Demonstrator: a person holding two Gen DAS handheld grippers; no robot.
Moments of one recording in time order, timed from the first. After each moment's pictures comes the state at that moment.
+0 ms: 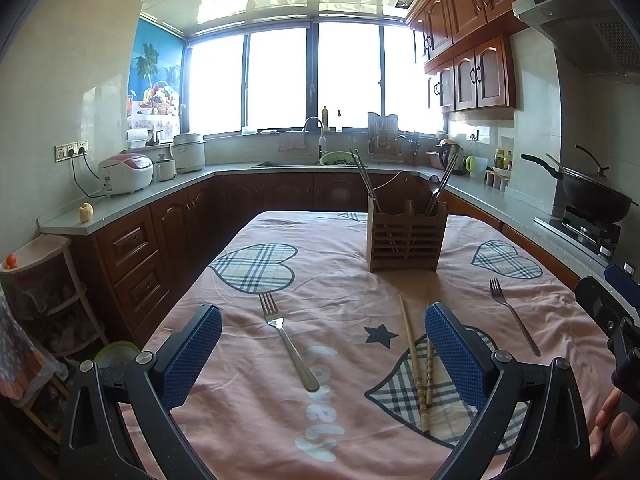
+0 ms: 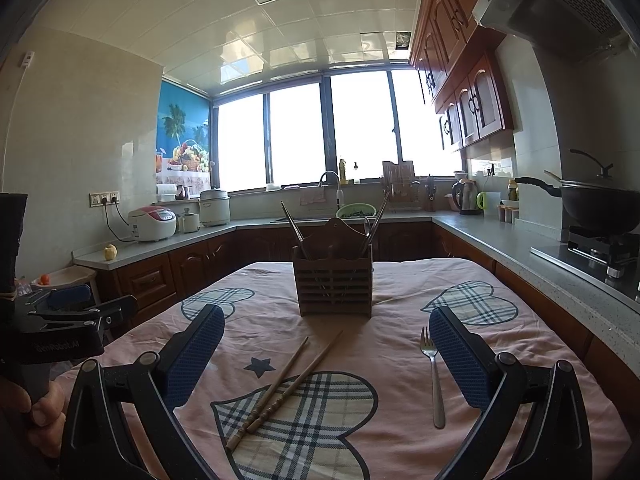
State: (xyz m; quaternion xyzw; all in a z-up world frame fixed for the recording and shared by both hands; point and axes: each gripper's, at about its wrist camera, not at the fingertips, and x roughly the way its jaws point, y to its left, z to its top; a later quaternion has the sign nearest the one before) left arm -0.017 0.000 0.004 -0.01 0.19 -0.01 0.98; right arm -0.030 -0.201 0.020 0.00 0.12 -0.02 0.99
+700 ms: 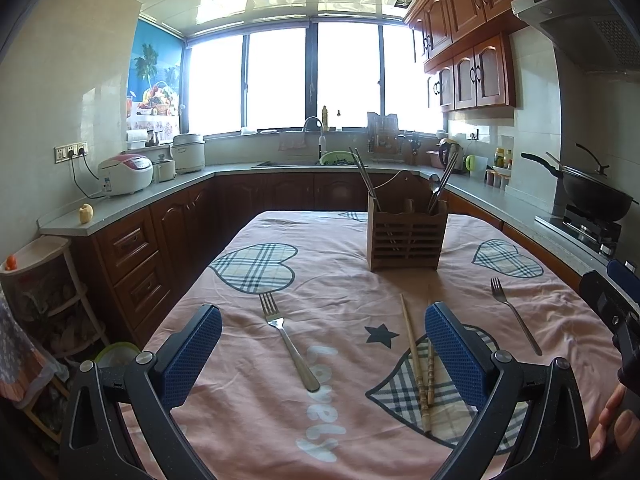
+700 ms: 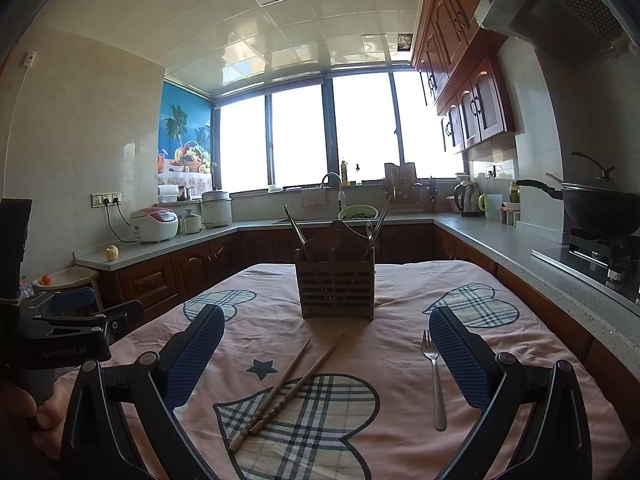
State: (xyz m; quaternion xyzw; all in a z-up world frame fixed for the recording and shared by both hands) left arm -0.017 -0.001 0.001 -0.01 0.19 -0.01 0.98; right arm -0.030 -0.202 0.021 0.00 0.12 -0.02 0.99
